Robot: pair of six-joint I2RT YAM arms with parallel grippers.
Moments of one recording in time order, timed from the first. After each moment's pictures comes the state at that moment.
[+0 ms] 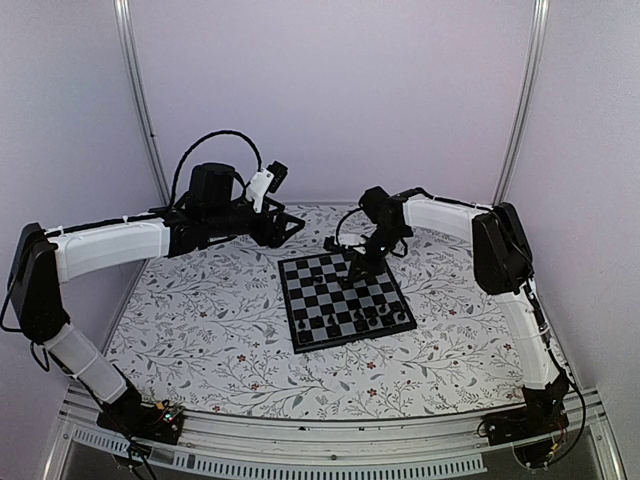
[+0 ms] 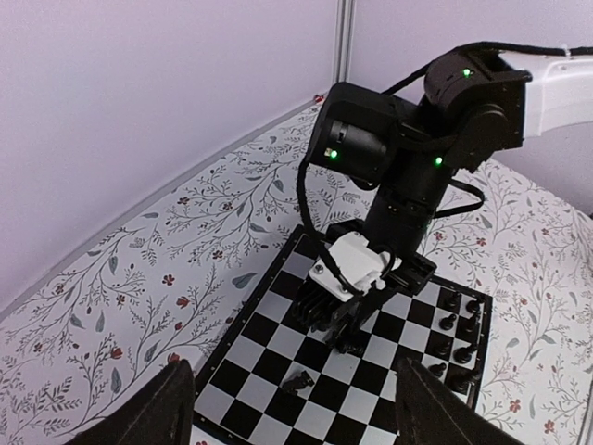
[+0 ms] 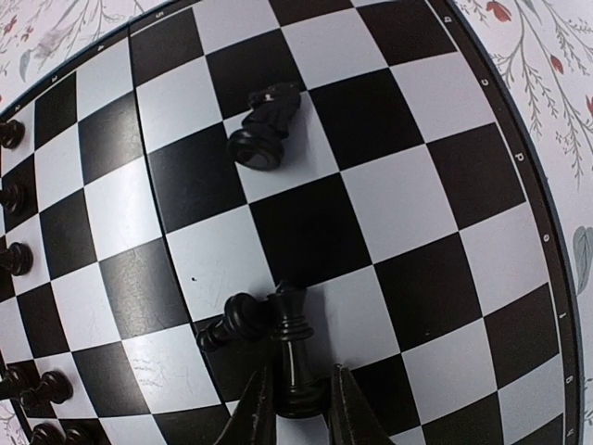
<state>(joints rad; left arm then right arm) -0.60 1.56 1.14 0.04 0.26 0.08 0.59 2.44 2.07 -0.91 -0.44 -0.84</state>
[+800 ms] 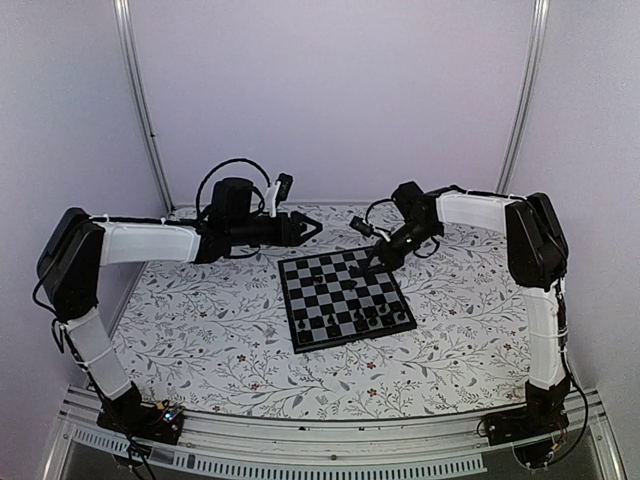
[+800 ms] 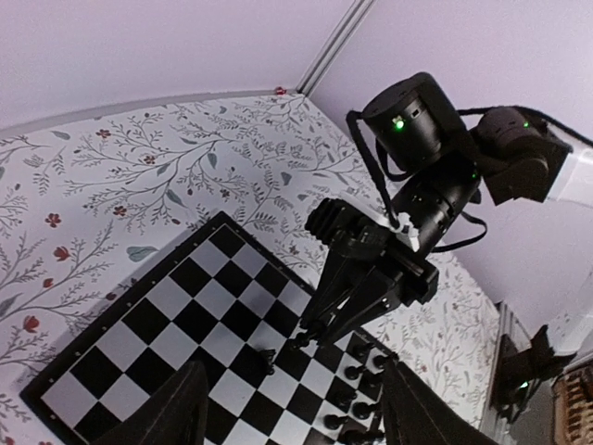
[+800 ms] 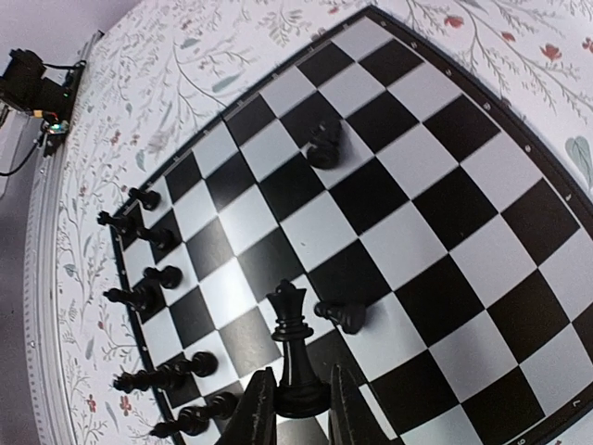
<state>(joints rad) -0.60 1.76 1.16 0.25 0.40 -0.38 0.48 2.22 1.76 -0.79 -0.75 -0.56</state>
